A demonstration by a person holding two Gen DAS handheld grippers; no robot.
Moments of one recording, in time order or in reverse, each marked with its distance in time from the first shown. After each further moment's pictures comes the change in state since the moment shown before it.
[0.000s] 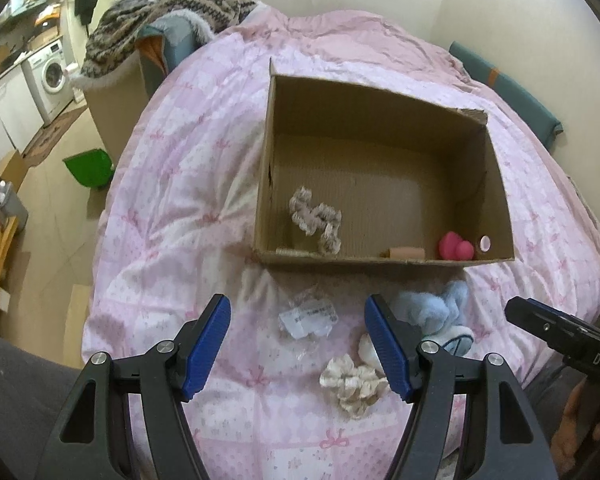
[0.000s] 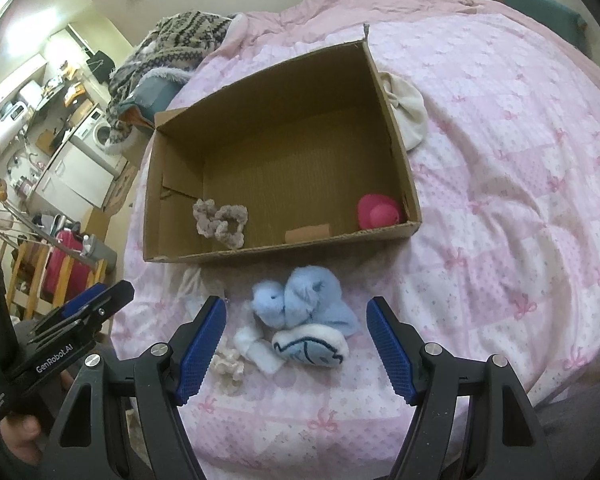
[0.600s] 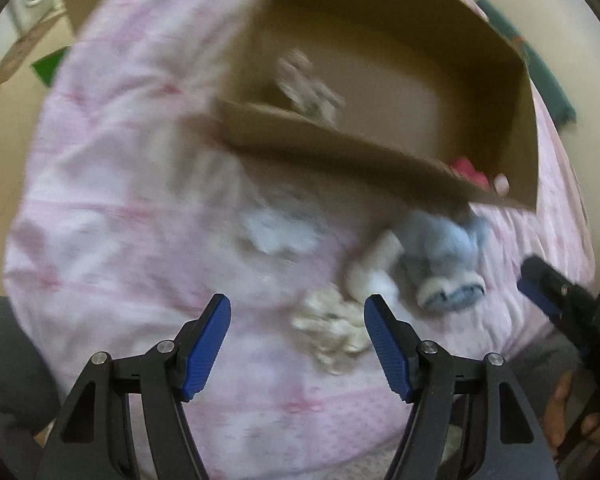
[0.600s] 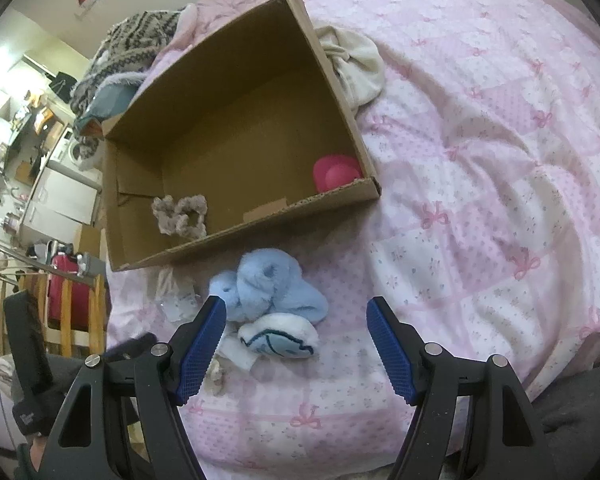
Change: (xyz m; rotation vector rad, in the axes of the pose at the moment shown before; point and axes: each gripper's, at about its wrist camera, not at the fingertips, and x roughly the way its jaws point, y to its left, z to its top) left arm 0.077 -0.004 -0.028 -0.093 0.361 -0.137; right arm 0.026 -0.033 -0.002 0.157 0.094 -0.016
